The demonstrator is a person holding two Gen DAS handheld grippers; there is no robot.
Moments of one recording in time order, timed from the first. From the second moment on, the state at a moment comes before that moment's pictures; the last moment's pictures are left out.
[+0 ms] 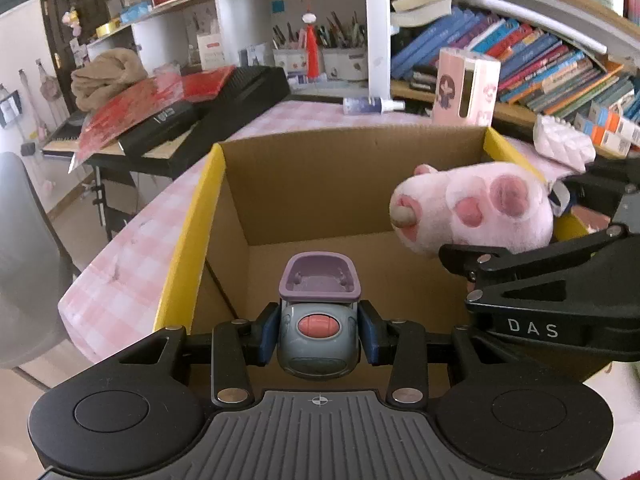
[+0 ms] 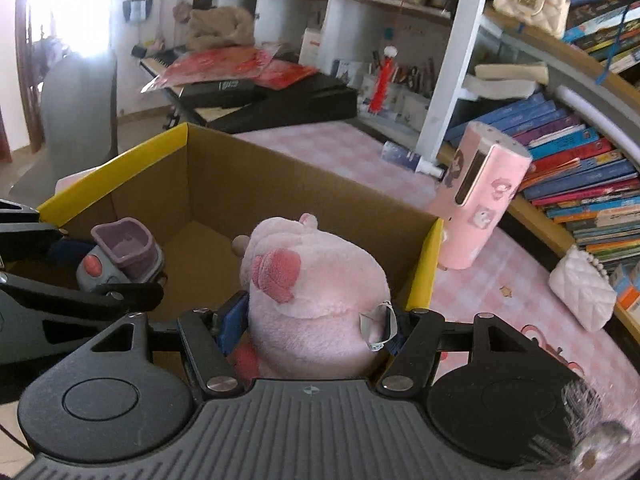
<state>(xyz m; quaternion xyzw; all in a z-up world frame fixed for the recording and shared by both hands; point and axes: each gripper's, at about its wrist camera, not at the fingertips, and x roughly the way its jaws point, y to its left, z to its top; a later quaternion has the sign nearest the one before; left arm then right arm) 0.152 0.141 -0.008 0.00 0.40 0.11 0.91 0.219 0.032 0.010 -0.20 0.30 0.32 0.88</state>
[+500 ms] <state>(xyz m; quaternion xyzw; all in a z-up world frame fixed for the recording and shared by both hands) 0.152 0.138 -0.013 0.00 0.41 0.11 0.91 0.220 0.037 0.008 -0.22 0.30 0.32 0.87</state>
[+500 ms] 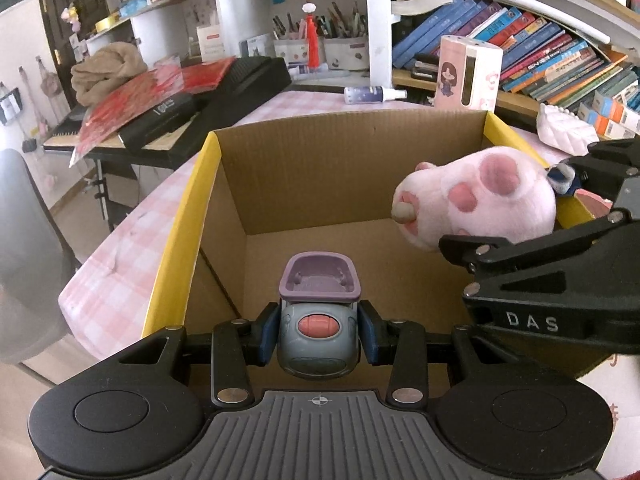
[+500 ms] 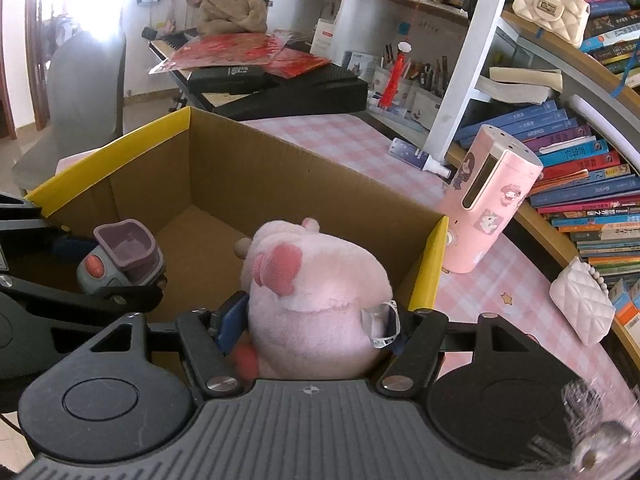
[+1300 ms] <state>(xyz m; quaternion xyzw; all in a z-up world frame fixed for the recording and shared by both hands) 0.091 0.137 0.032 -0.02 0.30 0.13 0.94 0.167 -0.010 0.046 -0.09 0.22 0.25 0.94</state>
